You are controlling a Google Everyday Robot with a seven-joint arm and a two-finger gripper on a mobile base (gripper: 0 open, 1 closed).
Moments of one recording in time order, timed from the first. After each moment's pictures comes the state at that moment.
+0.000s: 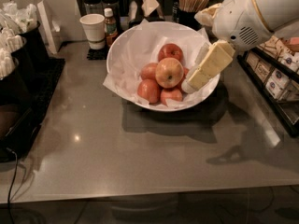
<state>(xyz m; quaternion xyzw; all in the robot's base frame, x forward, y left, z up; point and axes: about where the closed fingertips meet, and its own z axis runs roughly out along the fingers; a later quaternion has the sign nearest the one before) 0.509 -0.091 0.996 -0.60 0.70 0.12 0.36</state>
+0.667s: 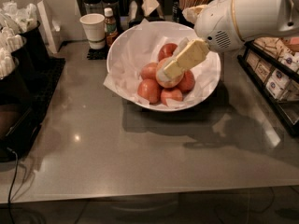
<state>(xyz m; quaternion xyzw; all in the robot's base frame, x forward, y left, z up) 0.544 -0.058 0.996 -0.54 0.69 0.17 0.45</state>
